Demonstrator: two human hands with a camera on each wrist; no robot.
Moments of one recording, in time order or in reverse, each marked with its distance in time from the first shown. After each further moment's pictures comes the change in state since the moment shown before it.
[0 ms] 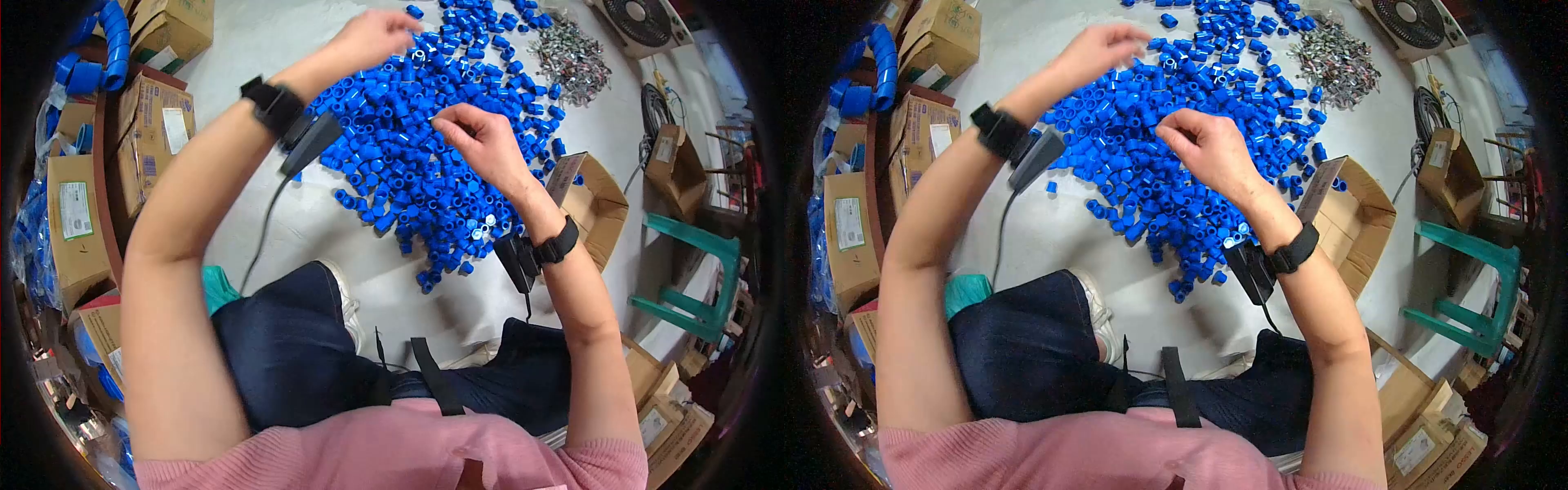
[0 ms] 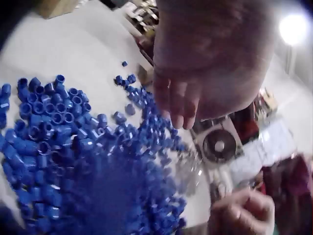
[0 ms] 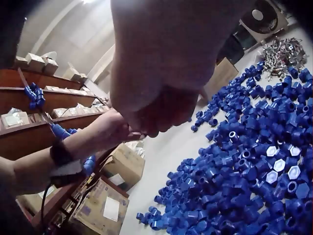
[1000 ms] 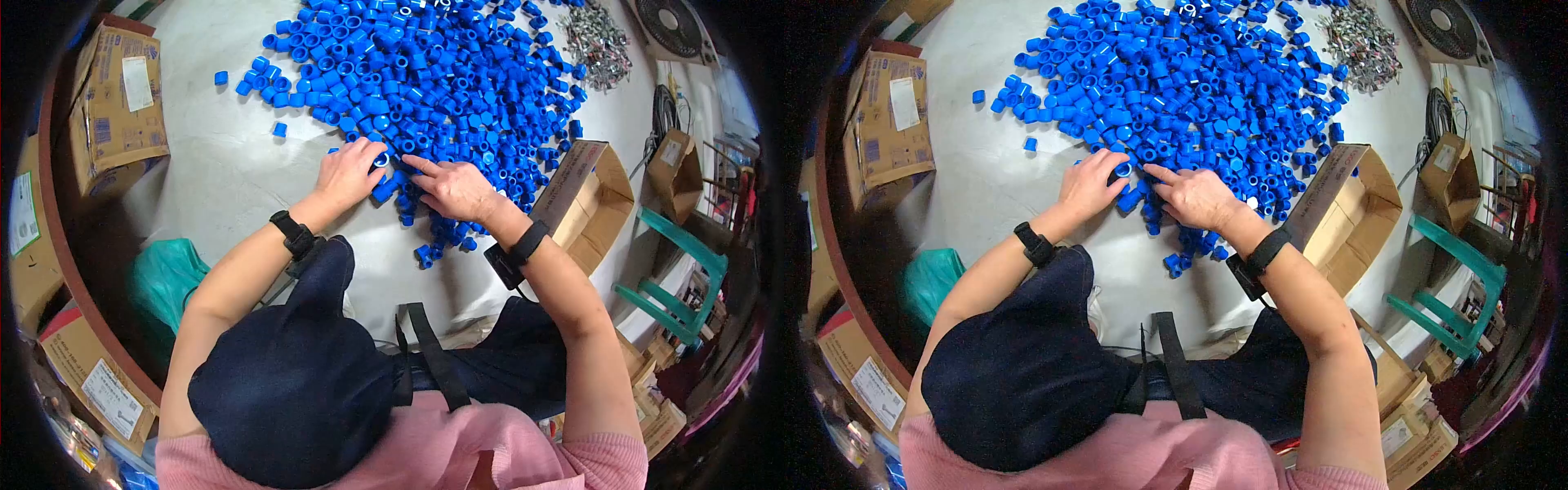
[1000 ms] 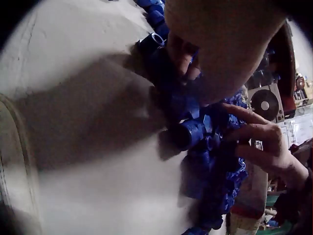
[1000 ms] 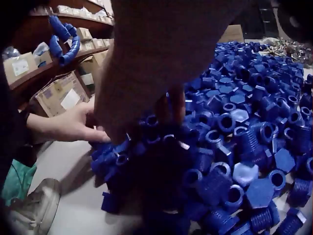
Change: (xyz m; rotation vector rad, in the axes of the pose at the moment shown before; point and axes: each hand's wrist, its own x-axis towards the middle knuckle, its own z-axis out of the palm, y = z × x) left_hand -0.201 -0.067 0.160 0.294 0.077 -0.219; right_hand -0.058 0.084 0.082 -0.584 -0.585 -0.388
